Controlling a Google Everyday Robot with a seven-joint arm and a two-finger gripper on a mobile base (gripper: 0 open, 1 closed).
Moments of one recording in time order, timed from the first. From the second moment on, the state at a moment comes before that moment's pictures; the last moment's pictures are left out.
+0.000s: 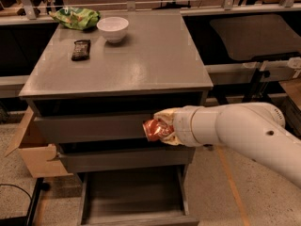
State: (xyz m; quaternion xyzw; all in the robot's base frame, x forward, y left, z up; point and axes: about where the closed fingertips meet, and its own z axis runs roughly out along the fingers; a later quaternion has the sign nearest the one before) arm 0.503 -0.043 0.773 -0.78 0.46 -0.10 0.41
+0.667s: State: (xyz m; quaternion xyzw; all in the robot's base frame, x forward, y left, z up) arm 0.544 -0.040 0.851 -0.80 0.42 -0.14 0.40
